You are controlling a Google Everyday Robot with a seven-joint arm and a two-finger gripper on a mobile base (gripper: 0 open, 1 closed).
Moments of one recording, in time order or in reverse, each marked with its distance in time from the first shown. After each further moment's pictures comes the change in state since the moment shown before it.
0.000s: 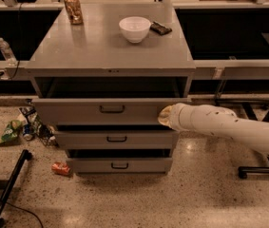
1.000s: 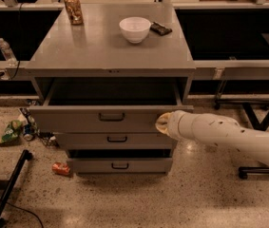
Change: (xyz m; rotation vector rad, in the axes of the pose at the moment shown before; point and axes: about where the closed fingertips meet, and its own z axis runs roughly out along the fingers) arm -0.025 0.033 -0.024 -0.025 -0.034 0.024
